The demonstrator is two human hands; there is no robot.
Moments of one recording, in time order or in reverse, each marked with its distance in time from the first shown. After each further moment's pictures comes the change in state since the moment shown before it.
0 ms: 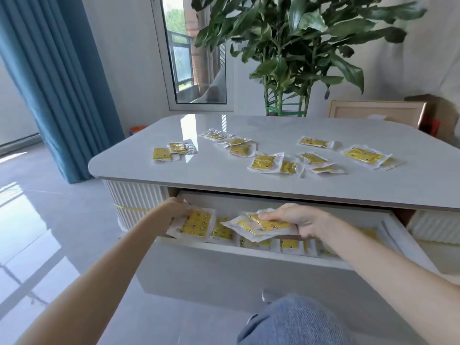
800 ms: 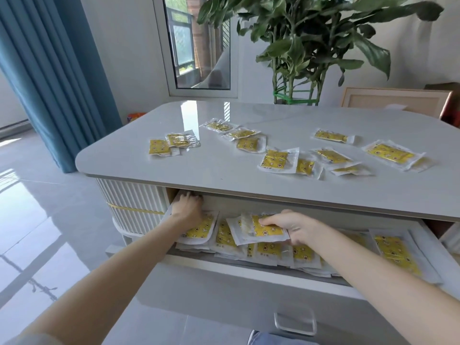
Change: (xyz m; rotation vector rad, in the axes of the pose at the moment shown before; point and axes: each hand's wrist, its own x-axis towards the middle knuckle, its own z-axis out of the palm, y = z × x) left_hand 0.063 0.002 0.036 1.028 0.230 0.310; right_hand 0.090 0.003 0.010 -0.004 0.186 0.085
